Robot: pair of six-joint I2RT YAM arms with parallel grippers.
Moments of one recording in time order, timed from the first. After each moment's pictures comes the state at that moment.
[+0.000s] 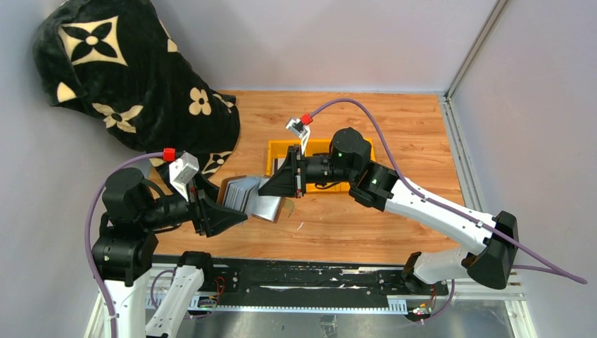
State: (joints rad) left arm -0.07 0.57 1.21 -0.92 1.12 -0.14; right arm 1.00 1.30 1.21 0.11 -0.62 0.71
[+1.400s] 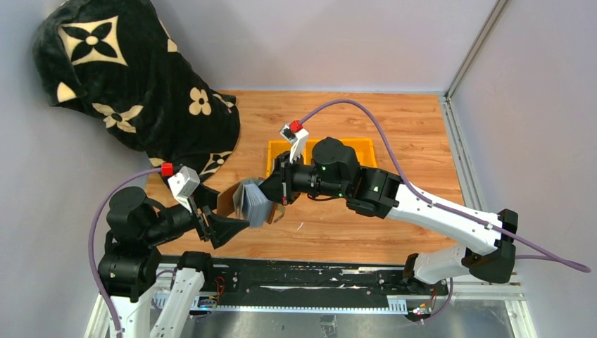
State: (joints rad) left arm -0.07 0.44 1.09 -0.88 0.99 -0.11; right arm 1.18 1.32 1.39 -0.27 -0.15 0.64
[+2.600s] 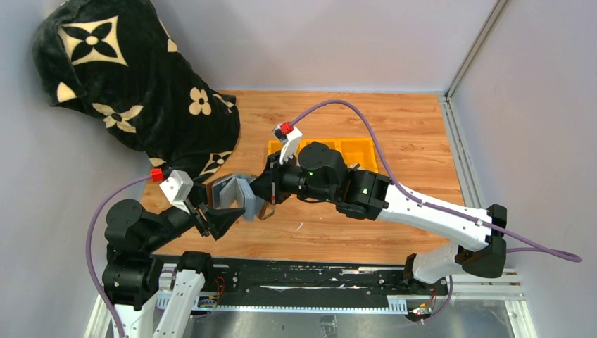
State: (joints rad) left arm -0.07 0.35 1.00 -0.74 0.80 -0.13; right arm 1.25 1.39 1.47 -0.29 0.03 0.62
